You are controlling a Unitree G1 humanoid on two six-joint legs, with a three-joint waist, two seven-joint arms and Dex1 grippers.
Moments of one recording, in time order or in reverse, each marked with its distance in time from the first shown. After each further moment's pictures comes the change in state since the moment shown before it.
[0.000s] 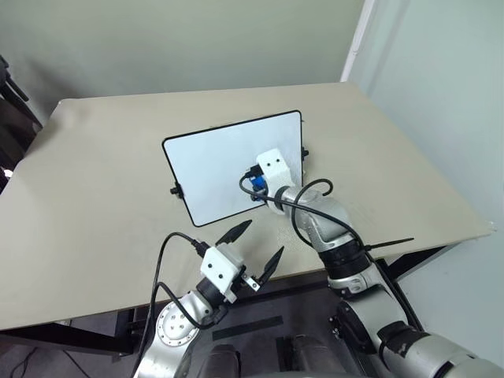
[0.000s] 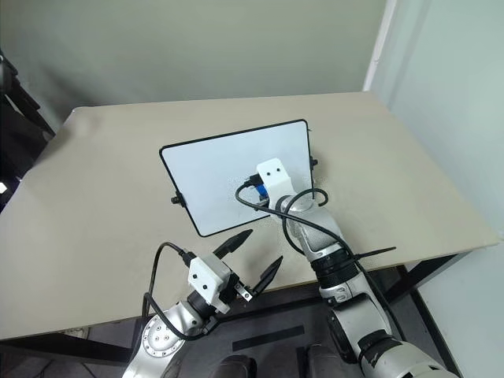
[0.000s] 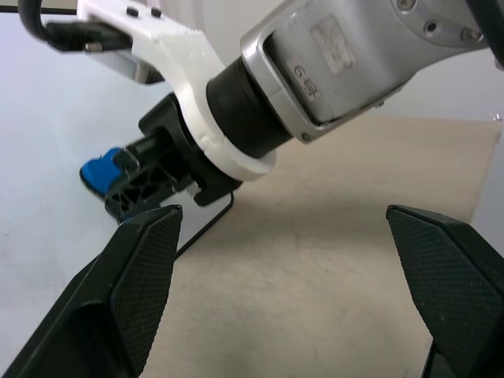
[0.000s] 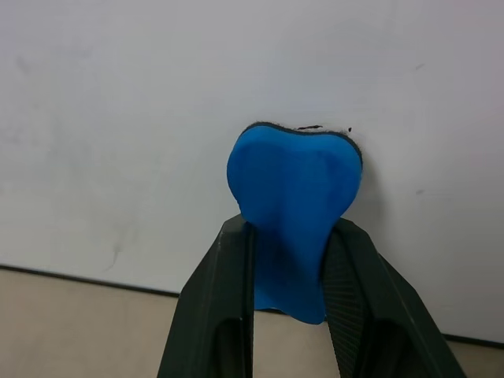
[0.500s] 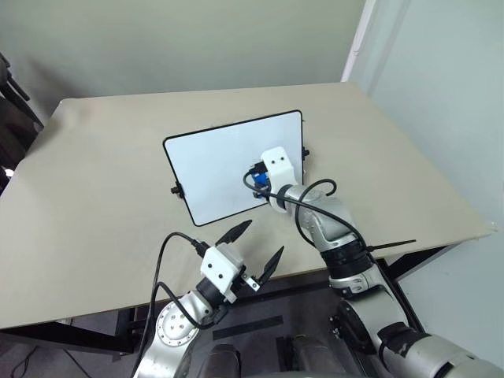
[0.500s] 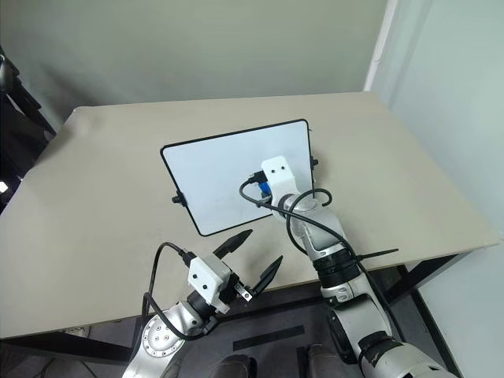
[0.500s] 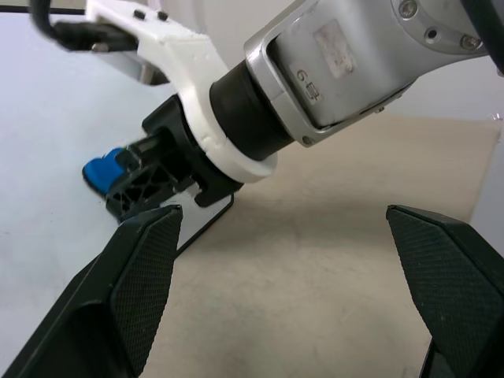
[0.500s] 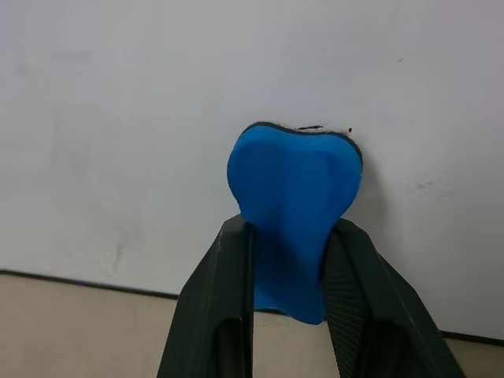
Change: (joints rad) left arm 0.000 0.001 0.001 0.000 -0.001 0.001 -0.001; right arm 0.006 0.002 -0.056 -0.005 0.022 -0.043 -0.022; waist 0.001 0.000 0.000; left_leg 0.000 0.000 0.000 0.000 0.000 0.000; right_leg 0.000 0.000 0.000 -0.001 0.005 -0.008
